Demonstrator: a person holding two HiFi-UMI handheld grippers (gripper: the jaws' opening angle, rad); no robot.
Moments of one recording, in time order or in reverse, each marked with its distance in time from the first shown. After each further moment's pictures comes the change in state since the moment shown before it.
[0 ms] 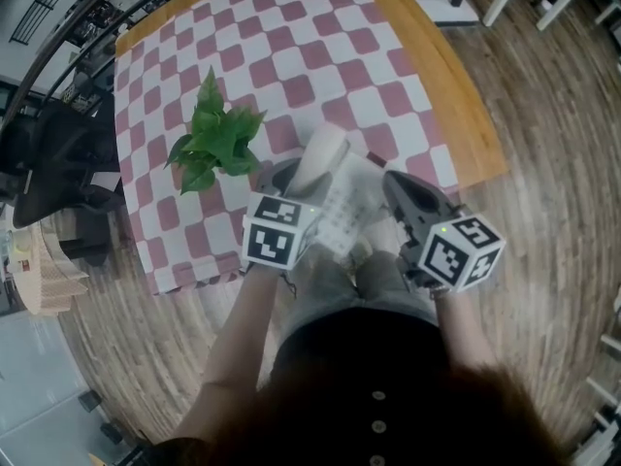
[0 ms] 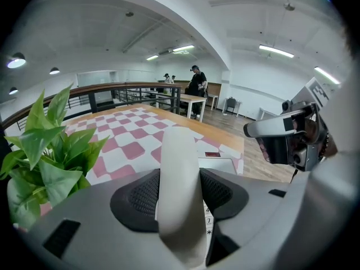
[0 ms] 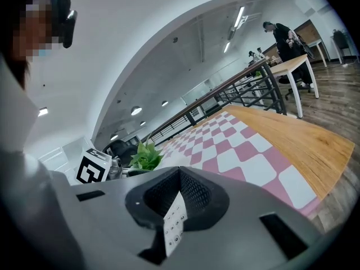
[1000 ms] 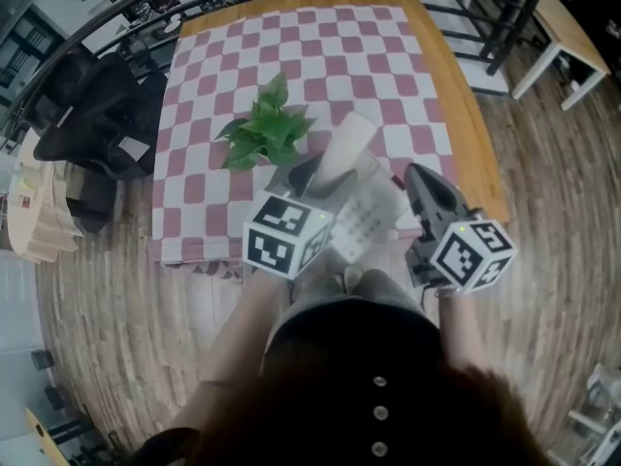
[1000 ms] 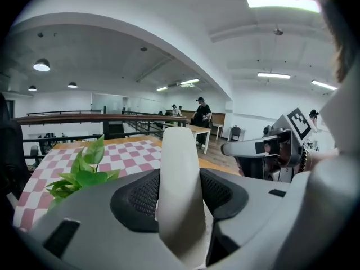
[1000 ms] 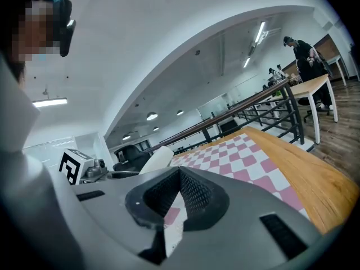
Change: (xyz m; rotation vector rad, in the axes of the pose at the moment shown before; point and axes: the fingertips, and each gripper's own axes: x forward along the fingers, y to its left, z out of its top) left arm -0.099 -0.007 0.069 -0.064 -0.327 0.059; right arm -0.007 0.055 0.065 -0.166 -0.116 0.104
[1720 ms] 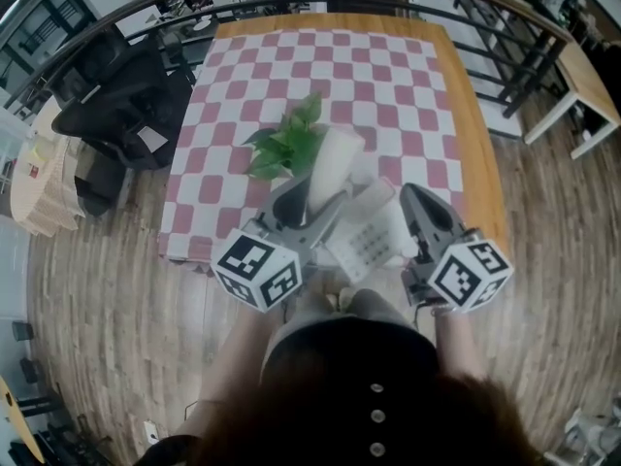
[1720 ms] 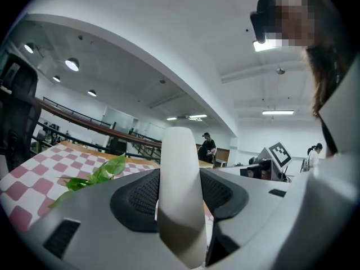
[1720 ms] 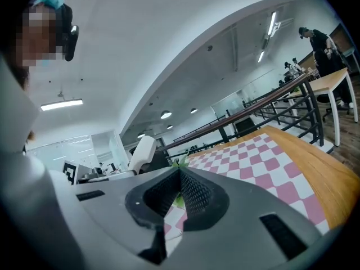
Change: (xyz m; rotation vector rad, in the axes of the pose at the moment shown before) left arm -0.072 0.022 0.026 -0.175 -0.365 0.012; right arm 0.024 0.044 0.009 -0.045 0.017 0.157
